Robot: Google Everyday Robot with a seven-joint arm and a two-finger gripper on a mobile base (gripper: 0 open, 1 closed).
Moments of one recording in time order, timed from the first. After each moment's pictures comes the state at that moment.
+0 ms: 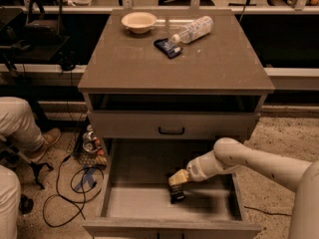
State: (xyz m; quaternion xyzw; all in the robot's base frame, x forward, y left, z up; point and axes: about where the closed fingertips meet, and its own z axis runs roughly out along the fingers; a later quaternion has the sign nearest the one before) arm 0.536 -0.075 0.422 -0.21 0.91 0.35 0.10
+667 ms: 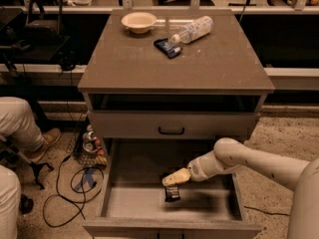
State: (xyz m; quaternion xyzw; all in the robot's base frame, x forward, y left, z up) arm 0.539 -0.080 0.417 -0.21 0.91 0.35 0.10
